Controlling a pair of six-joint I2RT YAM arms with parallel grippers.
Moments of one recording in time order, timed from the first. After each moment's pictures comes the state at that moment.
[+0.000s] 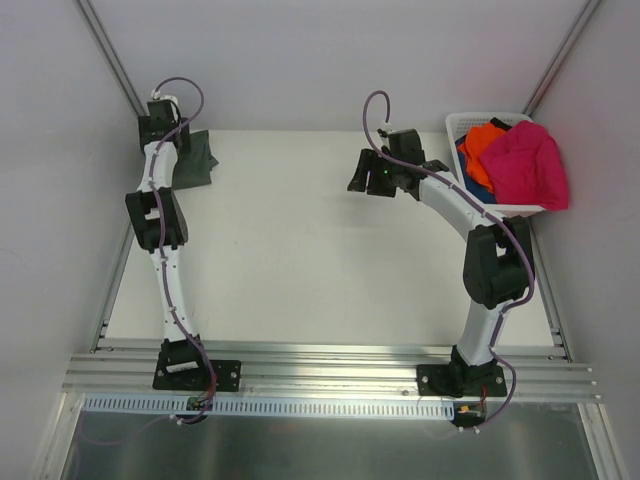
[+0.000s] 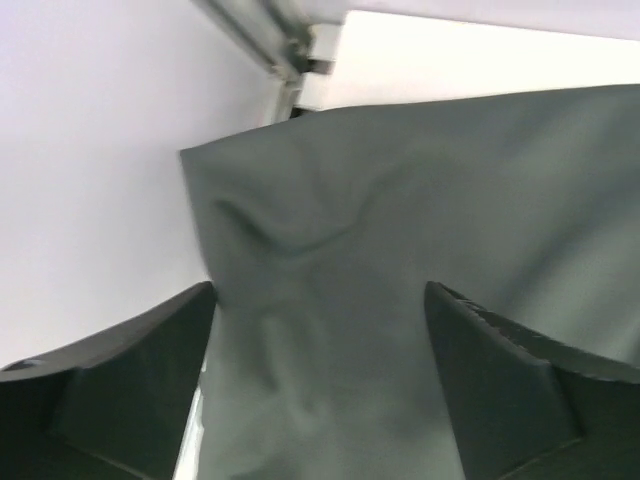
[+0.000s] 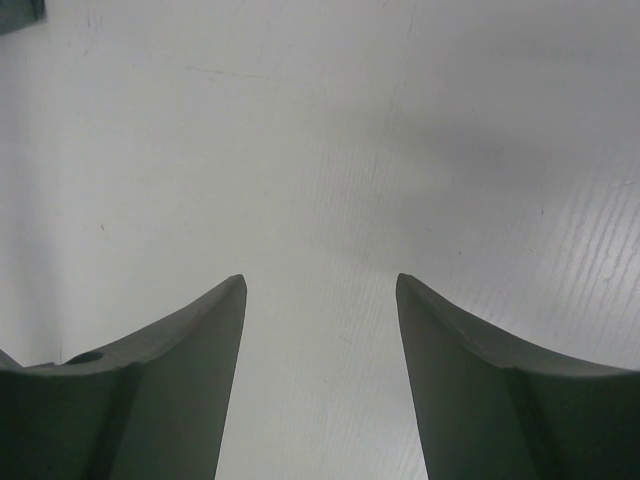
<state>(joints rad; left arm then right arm) 0.21 2.63 2.46 -0.44 -0.25 0.20 0.38 1.88 1.52 -0.39 -0.27 0.43</state>
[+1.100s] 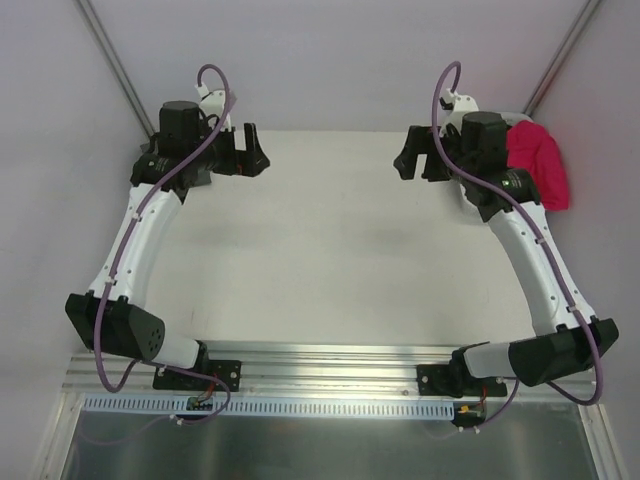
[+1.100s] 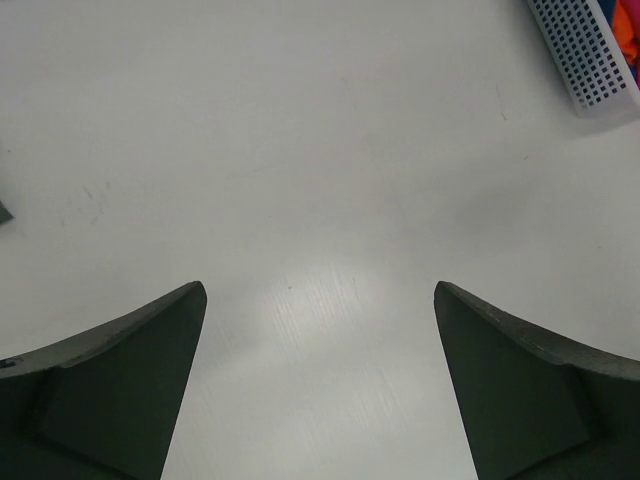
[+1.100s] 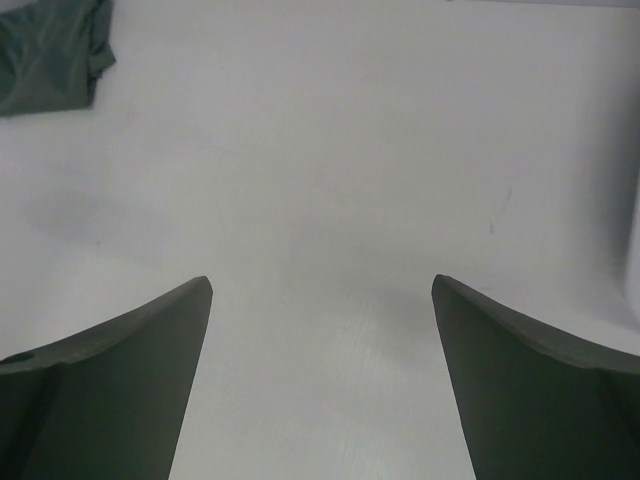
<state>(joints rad) -0.16 1.46 1.56 -0.63 0.36 -0.15 0.30 1.36 1.50 -0.58 -0.13 0.22</state>
